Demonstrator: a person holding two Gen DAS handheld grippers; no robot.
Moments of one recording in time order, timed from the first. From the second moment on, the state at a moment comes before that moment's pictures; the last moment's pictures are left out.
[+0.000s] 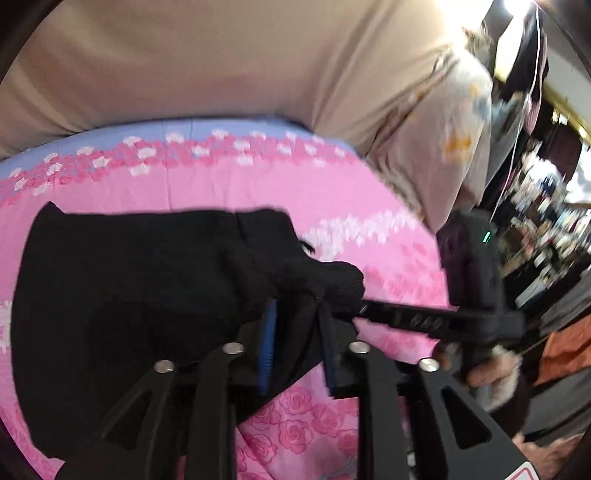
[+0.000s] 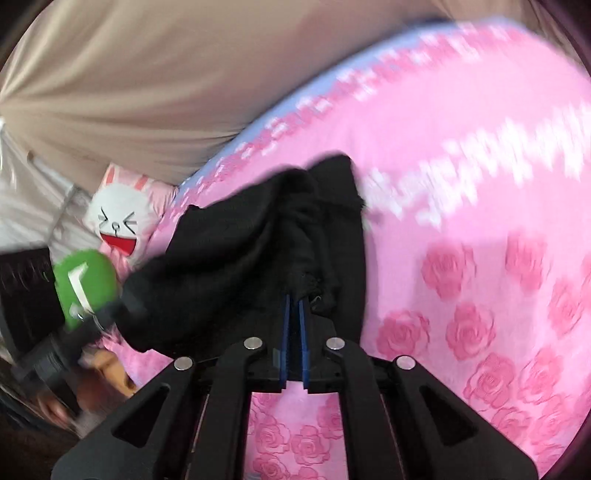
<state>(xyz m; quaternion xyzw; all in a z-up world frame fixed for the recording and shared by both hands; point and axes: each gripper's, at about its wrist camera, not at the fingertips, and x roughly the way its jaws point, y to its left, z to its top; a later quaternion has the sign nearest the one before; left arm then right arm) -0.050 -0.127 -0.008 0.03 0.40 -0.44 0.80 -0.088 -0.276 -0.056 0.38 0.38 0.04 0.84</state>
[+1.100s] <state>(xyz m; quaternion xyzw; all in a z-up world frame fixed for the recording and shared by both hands) -0.005 0.140 0.146 -0.17 0.21 -0.26 0.93 -0.082 -0.223 0.020 0.25 0.35 0.04 0.90</state>
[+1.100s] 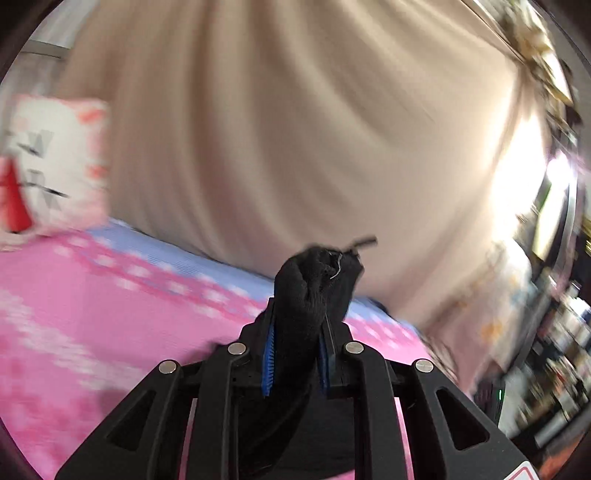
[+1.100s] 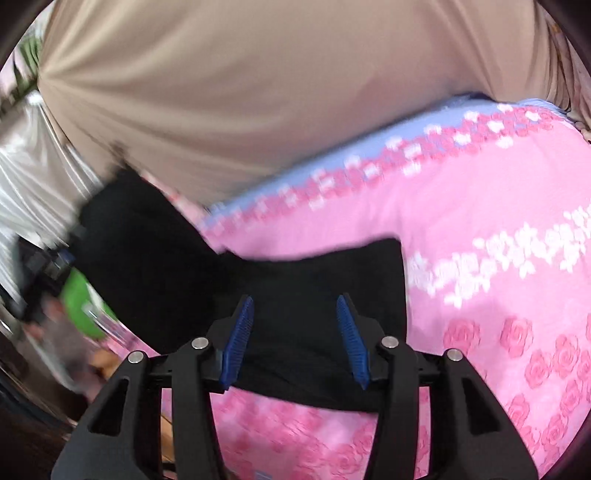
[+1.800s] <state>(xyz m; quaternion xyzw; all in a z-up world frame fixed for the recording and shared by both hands) 0.021 0.269 0.065 -0.26 0.24 -0.17 0.92 0.076 -0.043 -0.031 -0.07 0.46 0.07 0.89</state>
